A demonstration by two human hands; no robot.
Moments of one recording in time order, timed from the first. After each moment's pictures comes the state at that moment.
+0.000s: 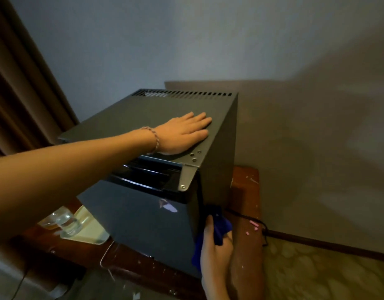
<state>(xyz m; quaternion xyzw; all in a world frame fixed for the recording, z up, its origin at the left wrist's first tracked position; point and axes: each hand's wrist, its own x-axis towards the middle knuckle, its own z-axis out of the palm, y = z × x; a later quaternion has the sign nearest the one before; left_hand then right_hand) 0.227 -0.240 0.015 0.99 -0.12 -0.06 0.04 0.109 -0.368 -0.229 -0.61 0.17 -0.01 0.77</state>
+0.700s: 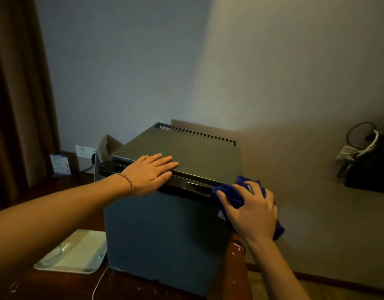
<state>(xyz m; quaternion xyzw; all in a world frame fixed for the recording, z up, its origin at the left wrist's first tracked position) 0.112 -0.036 -0.013 0.98 -0.17 0.05 0.04 0.069 -0.341 -0.037 -0.94 -0.04 -0.29 0.19</state>
